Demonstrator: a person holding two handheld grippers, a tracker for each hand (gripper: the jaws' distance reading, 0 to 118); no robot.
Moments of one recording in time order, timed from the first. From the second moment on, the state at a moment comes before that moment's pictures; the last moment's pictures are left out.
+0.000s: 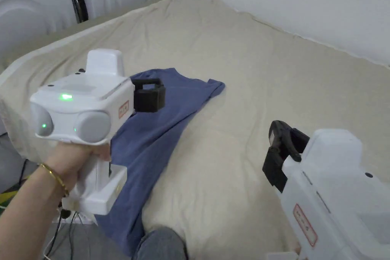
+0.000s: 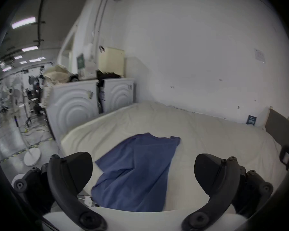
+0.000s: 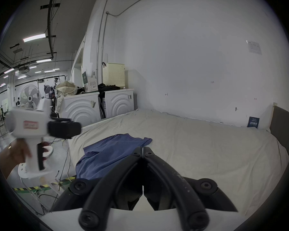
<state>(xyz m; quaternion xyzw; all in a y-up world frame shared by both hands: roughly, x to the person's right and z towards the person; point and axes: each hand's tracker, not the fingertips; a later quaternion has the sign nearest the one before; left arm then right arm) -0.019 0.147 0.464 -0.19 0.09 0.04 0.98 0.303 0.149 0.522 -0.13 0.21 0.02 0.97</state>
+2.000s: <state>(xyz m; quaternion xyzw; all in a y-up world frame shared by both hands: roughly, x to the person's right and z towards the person) 0.165 0.485 0.450 0.02 -0.12 0.08 0.99 0.470 0.214 0.653 -0.06 0.01 0.01 1.00</state>
